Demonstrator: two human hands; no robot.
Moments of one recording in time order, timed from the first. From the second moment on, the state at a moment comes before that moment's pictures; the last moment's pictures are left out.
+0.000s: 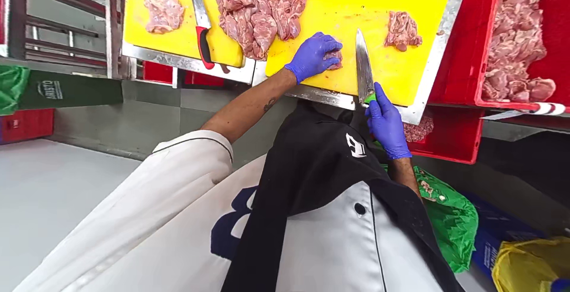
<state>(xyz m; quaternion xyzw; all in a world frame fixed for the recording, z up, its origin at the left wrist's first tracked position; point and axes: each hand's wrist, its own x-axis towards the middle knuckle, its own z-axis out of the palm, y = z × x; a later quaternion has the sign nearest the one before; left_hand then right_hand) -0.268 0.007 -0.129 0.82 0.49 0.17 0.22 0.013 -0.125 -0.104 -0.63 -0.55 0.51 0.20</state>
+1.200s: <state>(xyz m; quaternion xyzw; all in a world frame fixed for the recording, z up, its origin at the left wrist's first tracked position) -0.233 0.030 -0.119 0.70 0.64 0.12 0.31 0.028 -0.122 -0.052 -0.66 -0.60 0.40 0.19</state>
